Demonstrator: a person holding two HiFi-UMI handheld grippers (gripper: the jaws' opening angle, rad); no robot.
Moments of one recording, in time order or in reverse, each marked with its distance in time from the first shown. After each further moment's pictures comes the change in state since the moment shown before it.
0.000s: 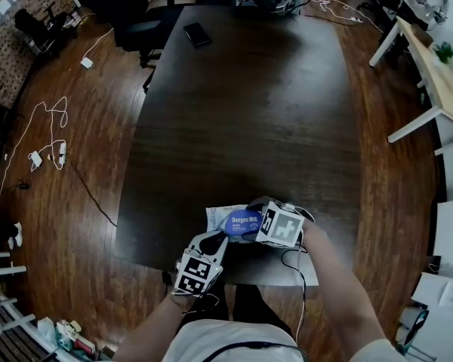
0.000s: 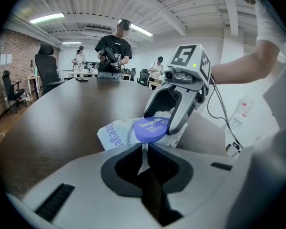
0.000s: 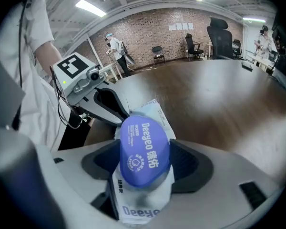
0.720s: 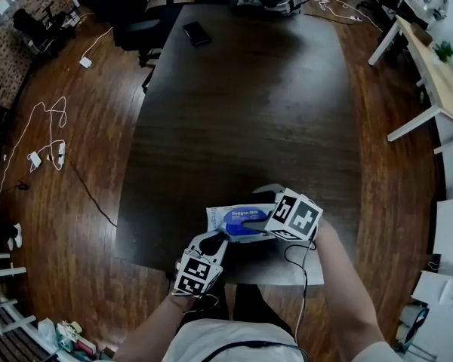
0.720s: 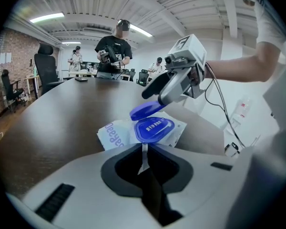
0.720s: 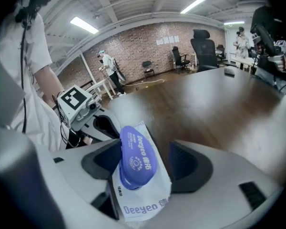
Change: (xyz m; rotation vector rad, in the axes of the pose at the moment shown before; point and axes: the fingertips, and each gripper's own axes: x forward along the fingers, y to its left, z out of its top) left arm -0.002 0.004 -0.003 -0.004 -0.009 -0.014; right arm -0.043 -0.025 0.034 0.107 -0.171 -0.065
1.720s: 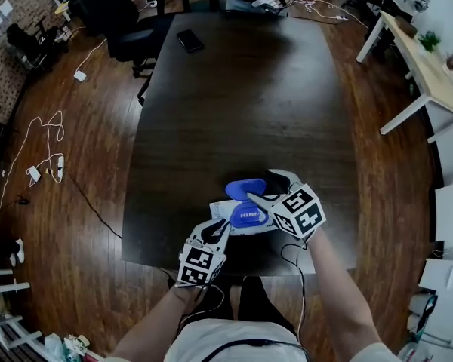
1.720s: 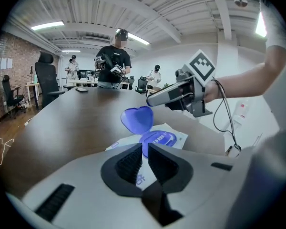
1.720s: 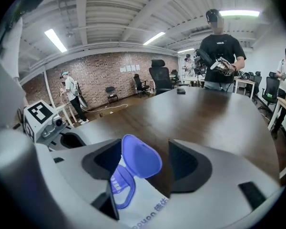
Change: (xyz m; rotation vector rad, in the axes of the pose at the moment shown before) left arm -0.016 0.013 0.028 0.038 -0.089 0.009; right arm -0.035 -0.044 0.019 0.255 -0.326 -0.441
